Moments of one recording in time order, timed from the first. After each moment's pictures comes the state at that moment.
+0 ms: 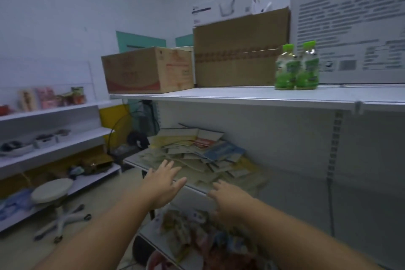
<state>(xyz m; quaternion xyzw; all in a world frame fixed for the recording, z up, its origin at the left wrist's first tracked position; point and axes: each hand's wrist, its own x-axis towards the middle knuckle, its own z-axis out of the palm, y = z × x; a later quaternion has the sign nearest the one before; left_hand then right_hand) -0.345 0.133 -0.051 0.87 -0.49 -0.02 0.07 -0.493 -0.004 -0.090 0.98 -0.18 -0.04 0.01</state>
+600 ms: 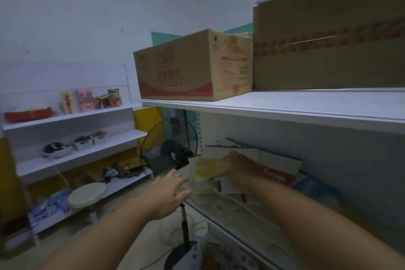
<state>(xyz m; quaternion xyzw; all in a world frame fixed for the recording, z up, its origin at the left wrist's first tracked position) -0.098 0.096 -0.056 0.89 -0.45 -0.03 0.07 -0.192 -0.124 -0.058 0.97 -0.19 0.11 -0.10</state>
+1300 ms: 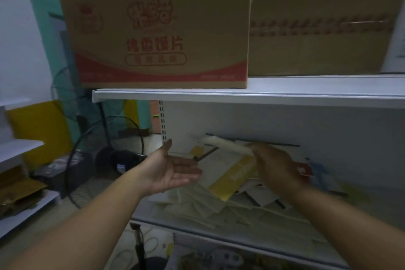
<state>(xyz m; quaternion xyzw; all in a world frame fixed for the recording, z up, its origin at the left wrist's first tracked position) 0.099 0.000 -0.042 0.51 -0.28 -0.63 0.51 -0.158 -0.092 -0.065 0.87 -0.33 0.37 0.05</state>
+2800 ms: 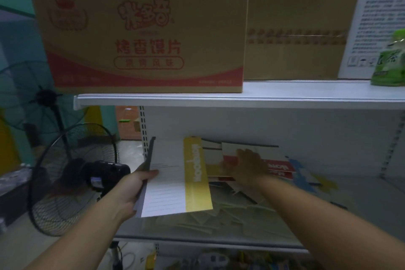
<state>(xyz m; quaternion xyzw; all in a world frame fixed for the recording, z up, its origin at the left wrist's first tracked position) 0.139 0.011 -0.071 0.51 -0.29 -0.55 0.60 -0.109 -0.103 -0.067 0.77 -0.62 0.14 -0.07</state>
